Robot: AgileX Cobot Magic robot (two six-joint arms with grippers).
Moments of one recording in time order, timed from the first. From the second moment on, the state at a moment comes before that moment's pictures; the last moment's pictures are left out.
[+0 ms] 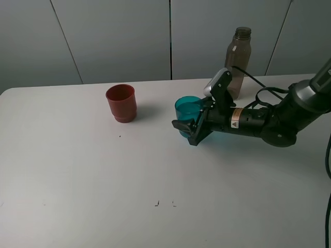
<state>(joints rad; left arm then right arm) 0.03 0.00 -0.51 0.09 1.09 -0.05 0.30 2.15 -0.75 -0.74 -1.00 0.13</state>
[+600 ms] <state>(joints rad) 0.03 0.00 -0.51 0.09 1.09 -0.05 0.39 2.12 -0.97 -0.72 -0.78 0.22</state>
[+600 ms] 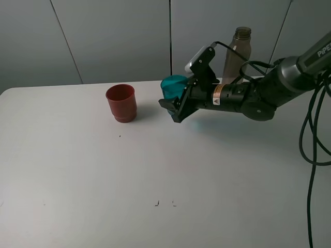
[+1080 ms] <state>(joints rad) 0.03 0.00 -0.51 0.09 1.09 -0.05 0.43 2.12 -1.21 -0.72 -0.67 0.46</state>
